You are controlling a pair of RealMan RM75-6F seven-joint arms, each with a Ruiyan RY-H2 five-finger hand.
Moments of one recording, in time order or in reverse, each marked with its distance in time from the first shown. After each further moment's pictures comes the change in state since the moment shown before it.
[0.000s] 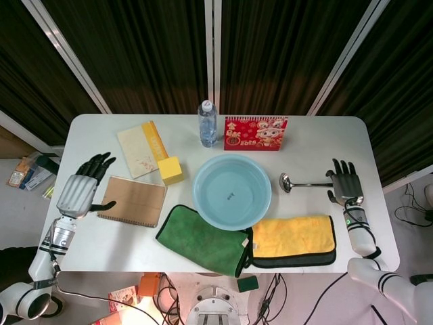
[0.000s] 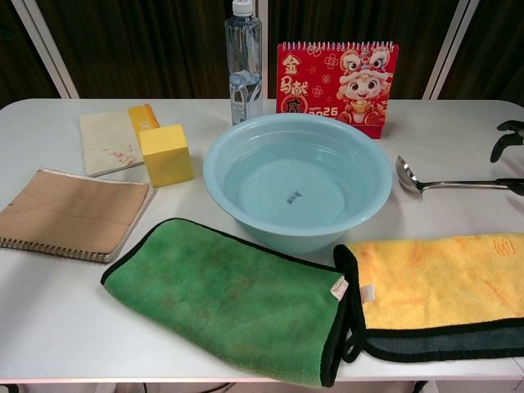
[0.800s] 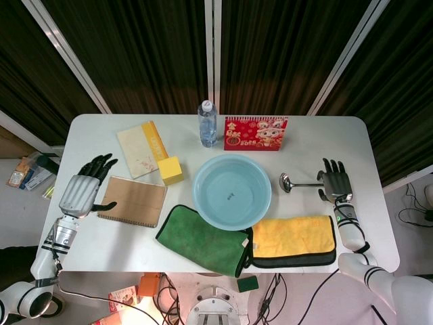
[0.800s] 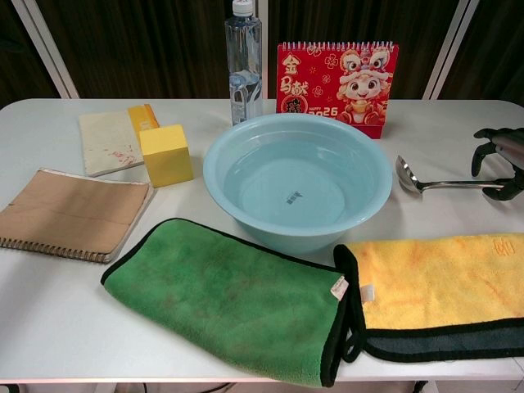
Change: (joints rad) left arm -0.008 -0.002 0.002 -0.002 -0.027 -0.029 0.025; right arm 0.046 -0.117 0.002 0.176 -0.040 -0.058 0.085
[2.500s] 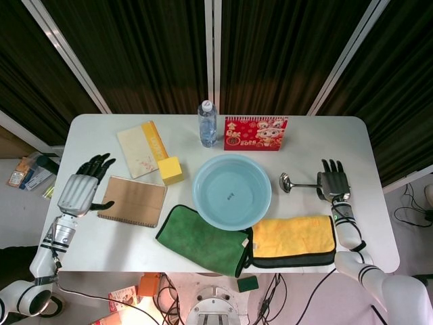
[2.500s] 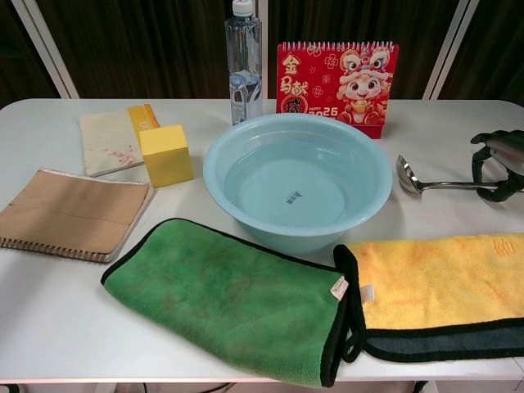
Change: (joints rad) left arm -0.006 -0.005 0.001 0.027 -0.015 -0.019 0.006; right arm 0.010 -0.058 0.014 0.093 -0.021 -0.011 0.010
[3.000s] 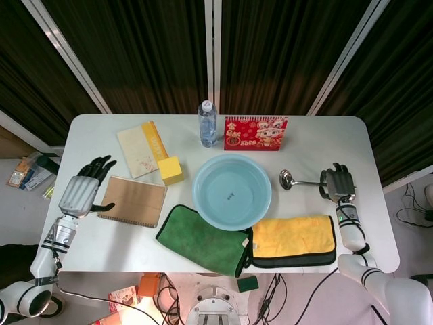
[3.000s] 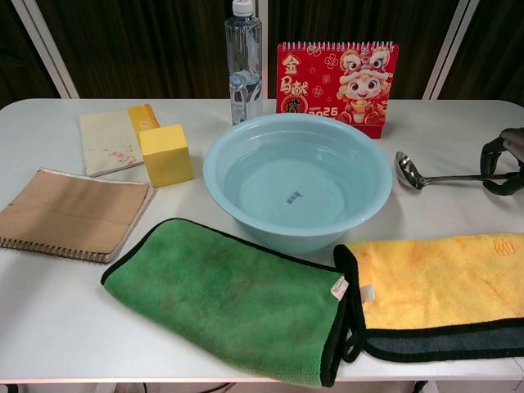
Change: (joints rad) left arm -0.002 0.004 0.005 -0.016 -0.018 -0.023 0.012; right arm -0.028 0.006 0.006 0.007 -0.025 0.057 0.117
